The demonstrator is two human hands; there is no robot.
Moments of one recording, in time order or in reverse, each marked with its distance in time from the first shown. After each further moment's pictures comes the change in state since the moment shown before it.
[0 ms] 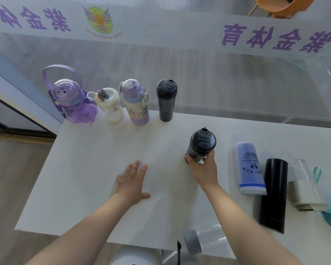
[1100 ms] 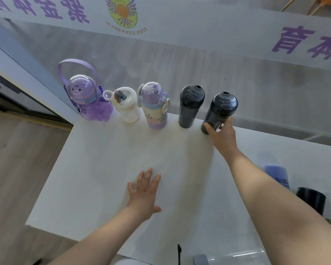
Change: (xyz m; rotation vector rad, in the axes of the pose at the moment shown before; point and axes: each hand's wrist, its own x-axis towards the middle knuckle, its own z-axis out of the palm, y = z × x) left_hand 0.005 0.005 -0.001 -0.046 -0.119 -0.023; right_hand 0.159 -0.060 0.033 -0.180 -0.044 -0.129
